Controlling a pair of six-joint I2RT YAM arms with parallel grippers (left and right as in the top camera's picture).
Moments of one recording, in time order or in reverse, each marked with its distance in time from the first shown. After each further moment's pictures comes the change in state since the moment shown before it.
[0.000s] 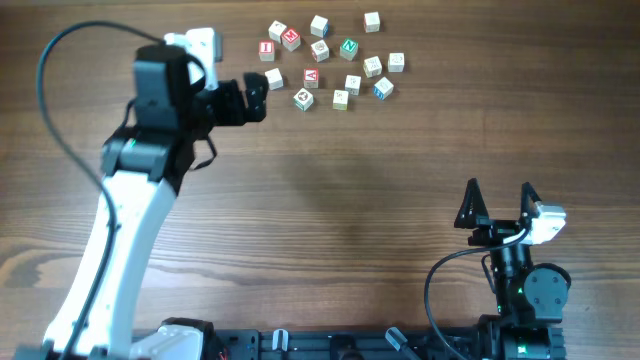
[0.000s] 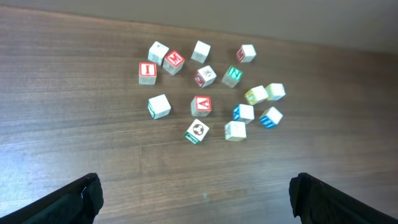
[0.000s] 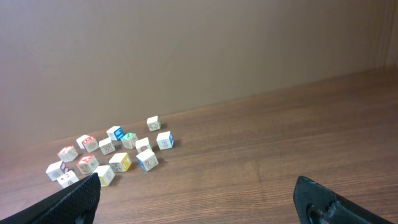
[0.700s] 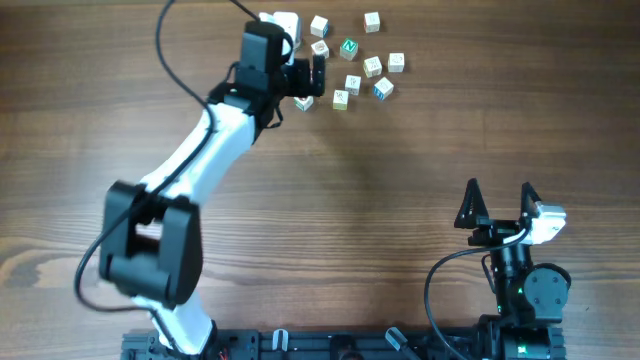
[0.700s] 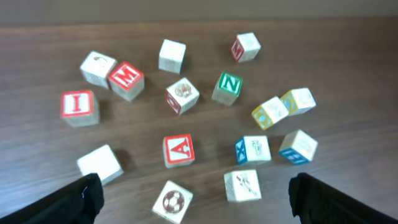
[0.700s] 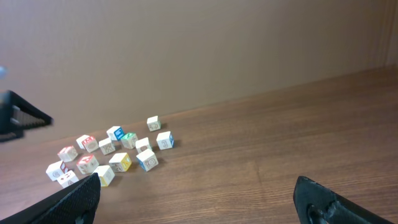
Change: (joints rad) left arm -0.177 0.501 0.114 0.401 -0.115 0.022; right arm 0.000 0.000 0.000 0.000 0.000 0.000
